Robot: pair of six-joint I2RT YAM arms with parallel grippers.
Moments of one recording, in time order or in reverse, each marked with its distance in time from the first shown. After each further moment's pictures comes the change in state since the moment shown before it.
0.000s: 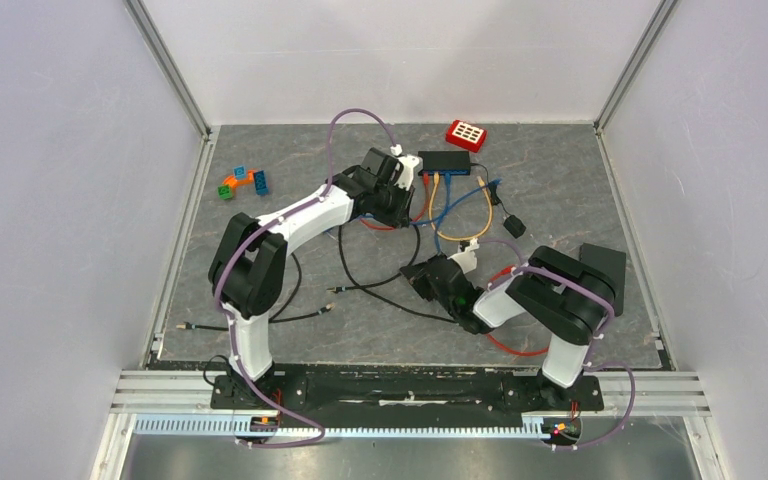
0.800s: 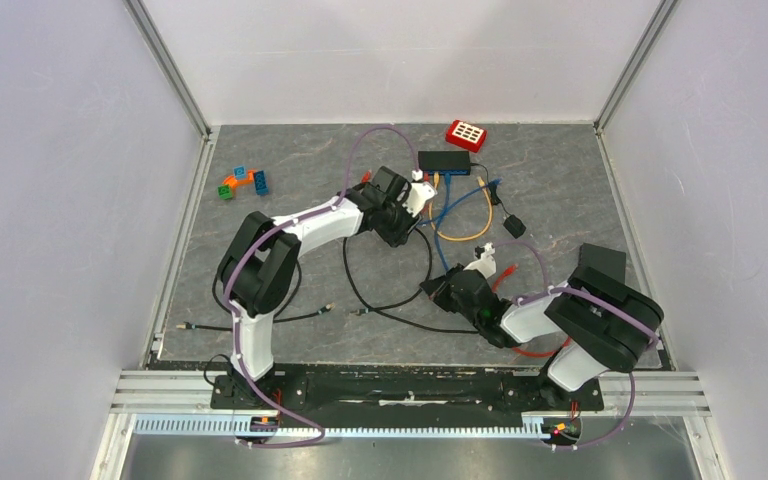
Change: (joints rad) left arm -0.041 0.042 -0.075 0.040 -0.039 0.338; right arm -0.020 -0.230 -0.190 -0.061 -0.055 -0.200
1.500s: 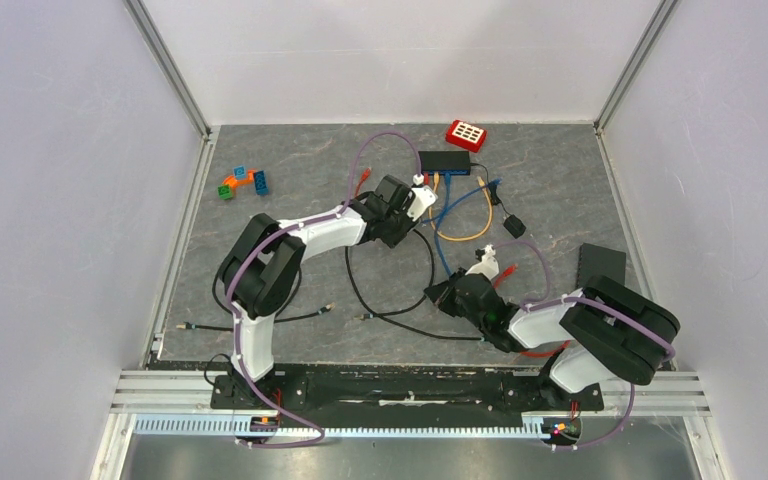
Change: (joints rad) left arm -0.032 -0.003 -0.083 0.144 -0.208 0.043; right arm 0.008 -0.092 -0.044 -0.056 -0.023 -0.089
